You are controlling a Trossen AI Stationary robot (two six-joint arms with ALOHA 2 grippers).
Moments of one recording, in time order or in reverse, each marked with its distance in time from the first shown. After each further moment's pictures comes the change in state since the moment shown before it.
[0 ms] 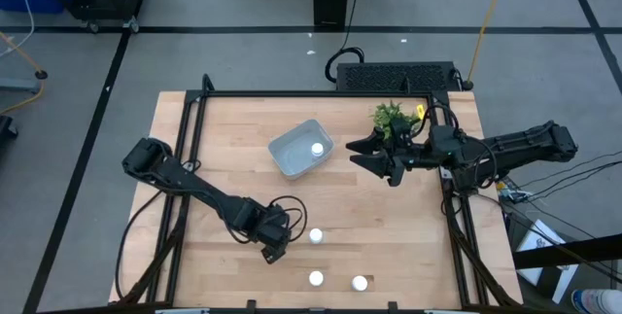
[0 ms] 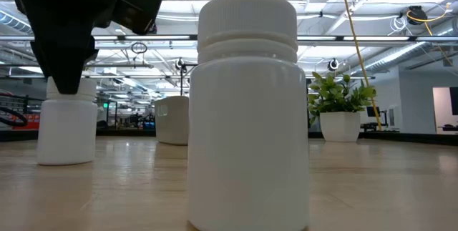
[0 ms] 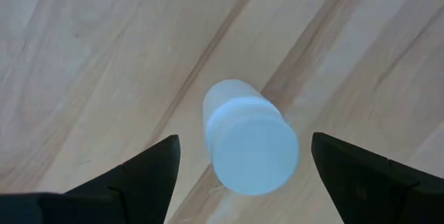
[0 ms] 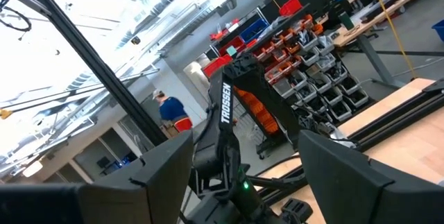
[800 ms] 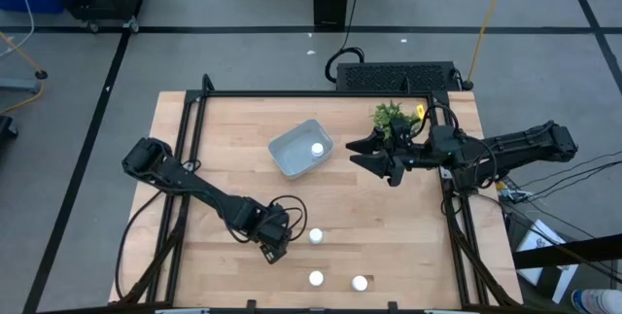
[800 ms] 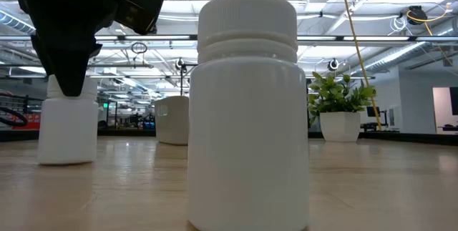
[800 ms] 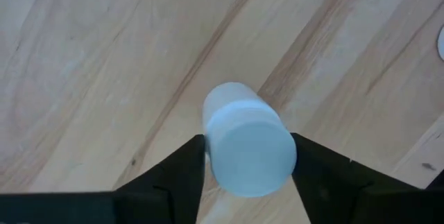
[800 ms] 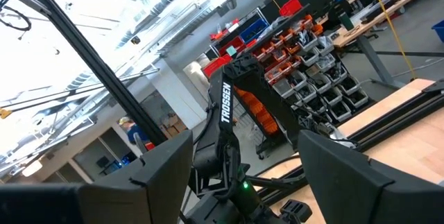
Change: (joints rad) left arm 0.006 -0.001 0.000 0.014 0.003 -0.013; right arm 0.000 0.000 0.000 -0.001 0.000 -0.003
